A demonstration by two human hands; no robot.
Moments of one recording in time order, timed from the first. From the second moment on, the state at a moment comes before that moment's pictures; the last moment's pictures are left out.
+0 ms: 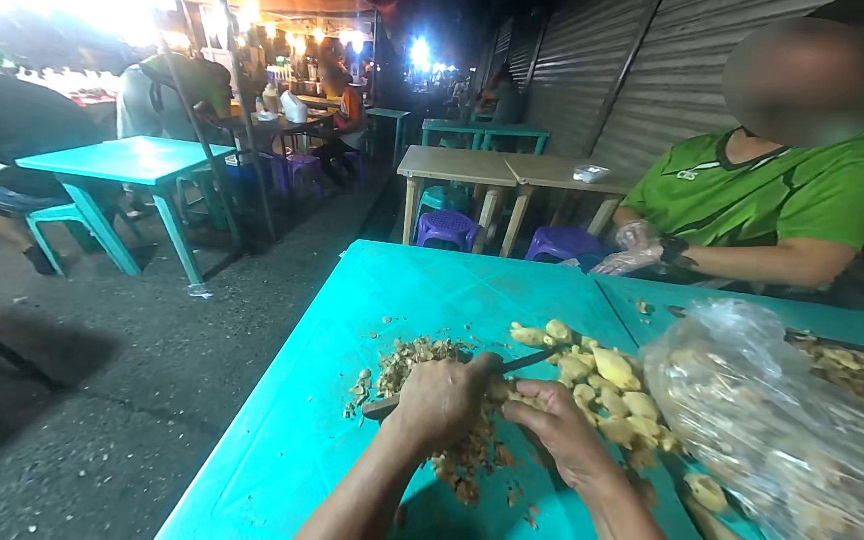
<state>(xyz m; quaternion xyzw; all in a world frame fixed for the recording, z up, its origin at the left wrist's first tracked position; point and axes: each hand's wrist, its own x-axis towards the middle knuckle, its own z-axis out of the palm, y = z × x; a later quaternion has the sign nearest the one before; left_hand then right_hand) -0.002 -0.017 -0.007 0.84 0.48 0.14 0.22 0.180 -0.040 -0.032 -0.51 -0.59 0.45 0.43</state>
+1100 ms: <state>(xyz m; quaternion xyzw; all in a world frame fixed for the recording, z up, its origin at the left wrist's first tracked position) -0.003 -0.017 -0.003 0.80 0.51 0.16 0.27 0.176 -0.034 -0.038 -0.45 -0.37 0.67 0.46</state>
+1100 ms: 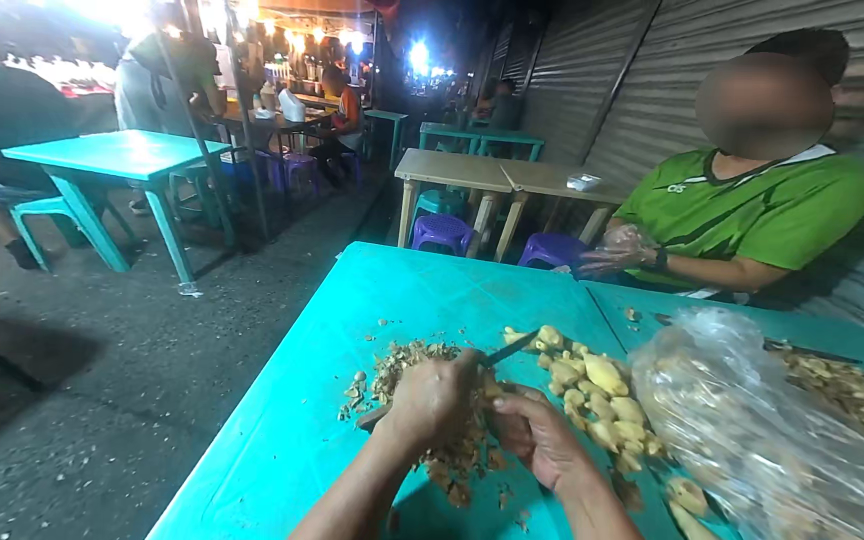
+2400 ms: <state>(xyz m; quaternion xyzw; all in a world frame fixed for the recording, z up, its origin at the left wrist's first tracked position) -0.003 -0.014 -0.004 0.78 0.53 0.18 0.28 0.141 -0.042 -0.029 -0.50 -0.23 0.63 0.55</state>
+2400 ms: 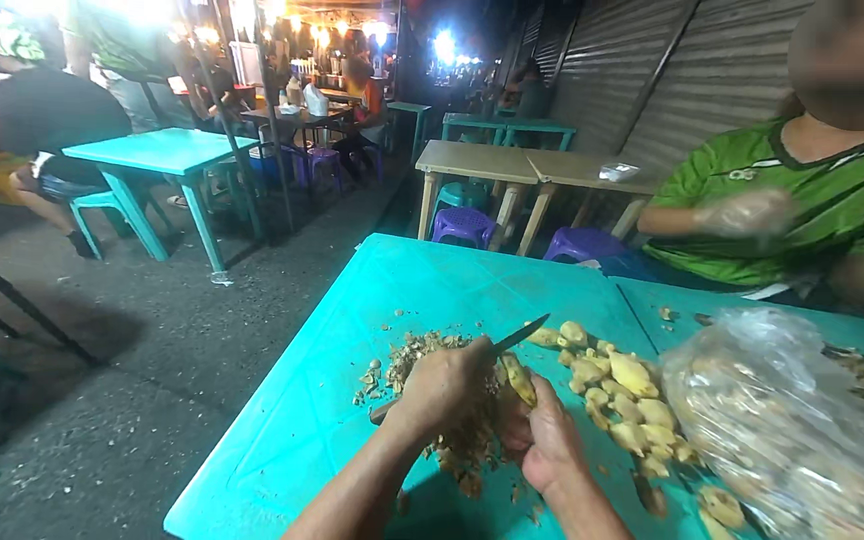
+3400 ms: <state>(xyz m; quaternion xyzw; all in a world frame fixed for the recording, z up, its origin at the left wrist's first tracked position) -0.020 -0.007 -0.004 0.74 0.39 0.32 0.44 0.155 -0.039 -0.058 -0.44 -0.65 0.23 0.58</state>
